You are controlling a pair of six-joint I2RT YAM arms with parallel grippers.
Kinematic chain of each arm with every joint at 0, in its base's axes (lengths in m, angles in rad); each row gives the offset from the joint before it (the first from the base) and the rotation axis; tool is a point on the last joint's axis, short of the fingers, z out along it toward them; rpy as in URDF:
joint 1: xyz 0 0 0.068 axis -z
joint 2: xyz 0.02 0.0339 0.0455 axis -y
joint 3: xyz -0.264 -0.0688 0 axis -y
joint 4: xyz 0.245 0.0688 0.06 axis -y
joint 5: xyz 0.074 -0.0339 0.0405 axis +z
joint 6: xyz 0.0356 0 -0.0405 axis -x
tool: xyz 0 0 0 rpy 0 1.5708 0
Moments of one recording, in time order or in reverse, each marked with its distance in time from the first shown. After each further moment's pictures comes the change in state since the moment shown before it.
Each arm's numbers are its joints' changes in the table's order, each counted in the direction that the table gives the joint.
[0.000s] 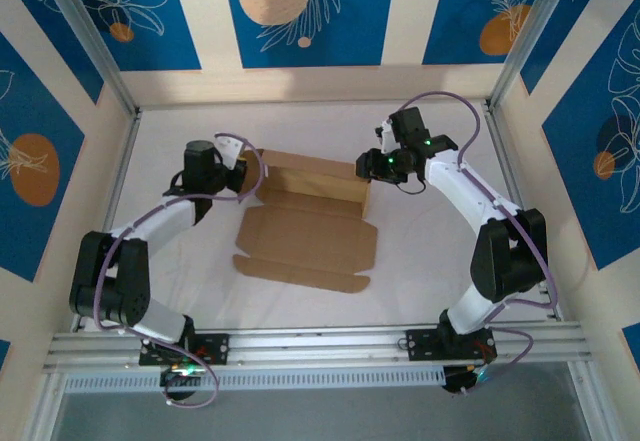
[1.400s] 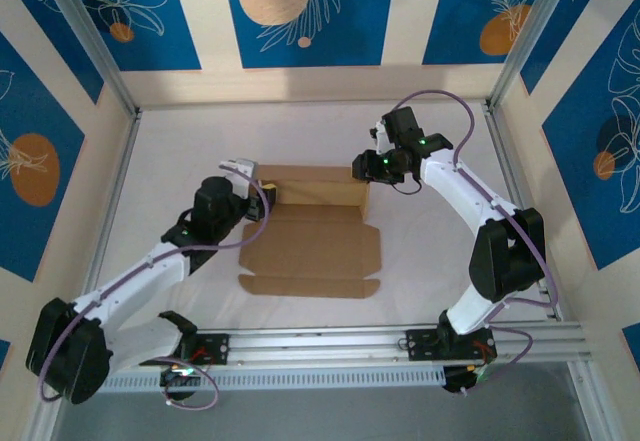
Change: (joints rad) left arm 0.304 0.427 -0.189 -0.103 0.208 0.242; right arm -0.035 -0.007 0.028 -0.037 -0.039 0.014
